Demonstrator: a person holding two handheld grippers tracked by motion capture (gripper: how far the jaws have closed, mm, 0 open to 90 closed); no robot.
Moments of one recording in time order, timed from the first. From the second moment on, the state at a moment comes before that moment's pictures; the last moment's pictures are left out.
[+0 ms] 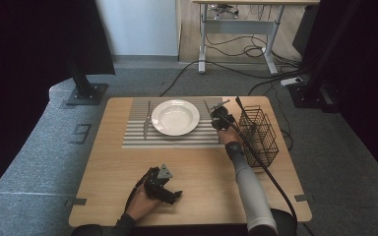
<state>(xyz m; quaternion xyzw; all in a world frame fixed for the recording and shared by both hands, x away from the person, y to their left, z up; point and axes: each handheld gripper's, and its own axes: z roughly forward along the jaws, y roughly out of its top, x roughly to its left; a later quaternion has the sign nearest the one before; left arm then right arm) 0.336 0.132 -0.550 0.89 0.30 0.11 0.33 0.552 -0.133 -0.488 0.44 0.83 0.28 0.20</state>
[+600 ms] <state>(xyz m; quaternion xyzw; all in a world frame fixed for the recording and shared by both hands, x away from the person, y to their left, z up) 0.336 0.132 -0.550 0.89 0.30 0.11 0.33 0.582 -0.124 -0.516 0.46 0.83 0.25 0.20</state>
